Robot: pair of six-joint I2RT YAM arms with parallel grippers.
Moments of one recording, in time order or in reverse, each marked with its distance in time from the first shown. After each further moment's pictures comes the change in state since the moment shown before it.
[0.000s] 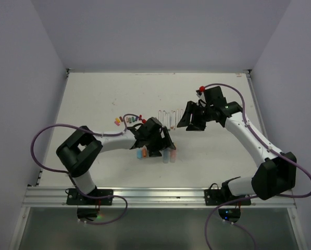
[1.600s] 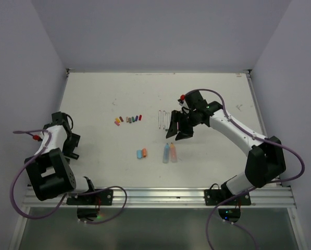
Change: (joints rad) left arm 1.228 -0.398 -0.136 -0.738 -0.587 0.224; right arm 0.167 0.140 0.019 -0.018 -0.023 0.004
